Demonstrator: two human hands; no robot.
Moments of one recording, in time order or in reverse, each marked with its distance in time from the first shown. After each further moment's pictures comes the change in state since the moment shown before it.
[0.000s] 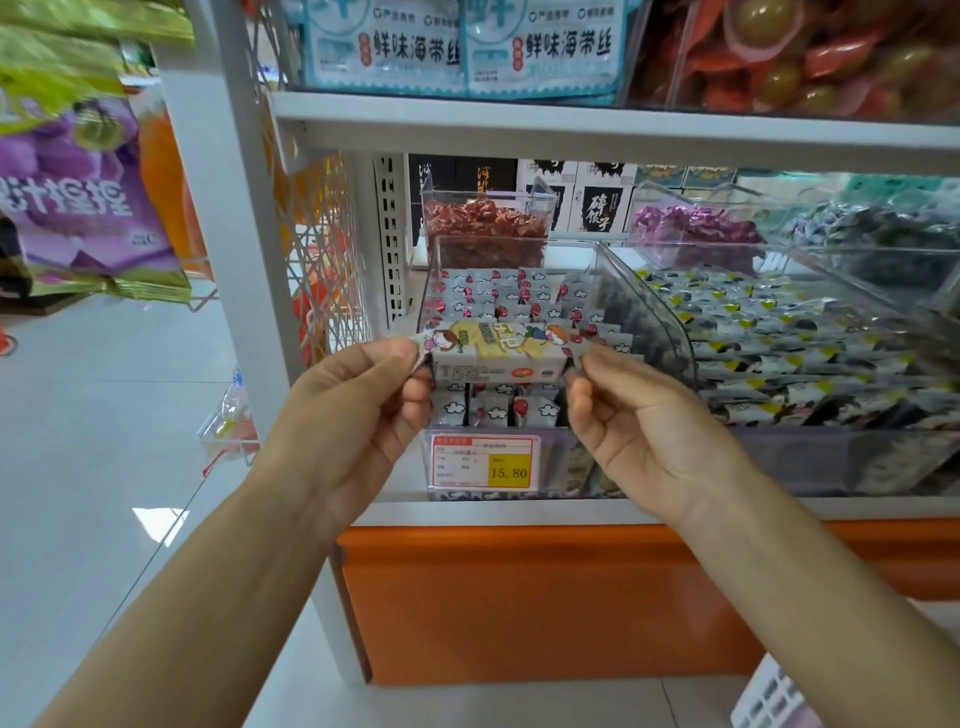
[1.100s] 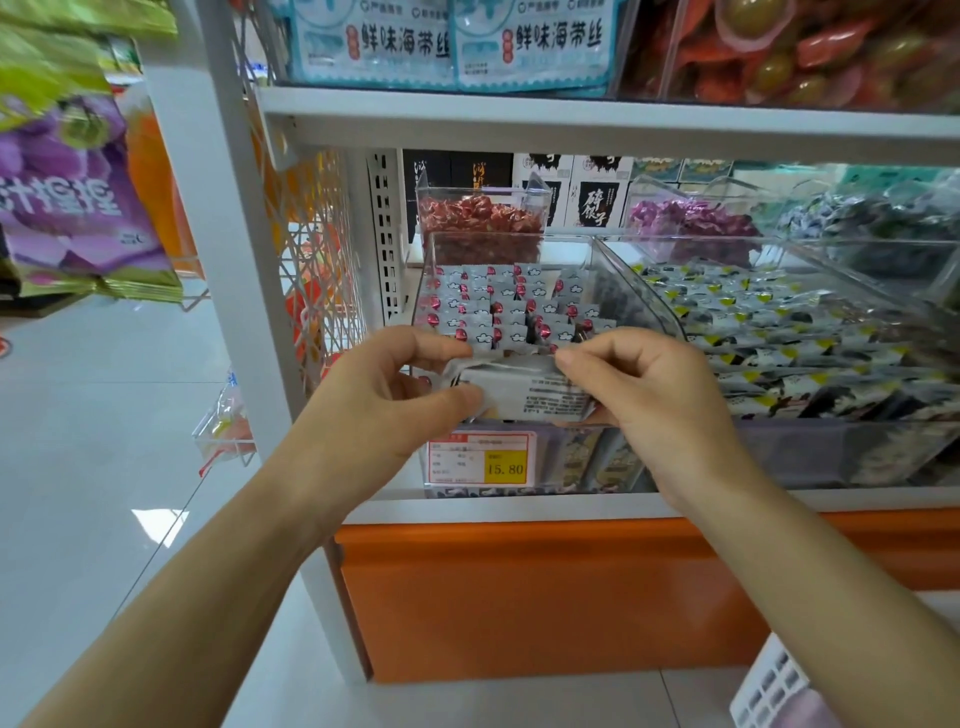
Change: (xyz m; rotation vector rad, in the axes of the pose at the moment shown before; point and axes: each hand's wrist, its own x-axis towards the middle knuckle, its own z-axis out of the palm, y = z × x) left_hand -0.009 0.003 0.002 0.698 -0.218 0.177; right_hand -0.001 -0.004 -0.005 -0.942 -0.035 -0.533
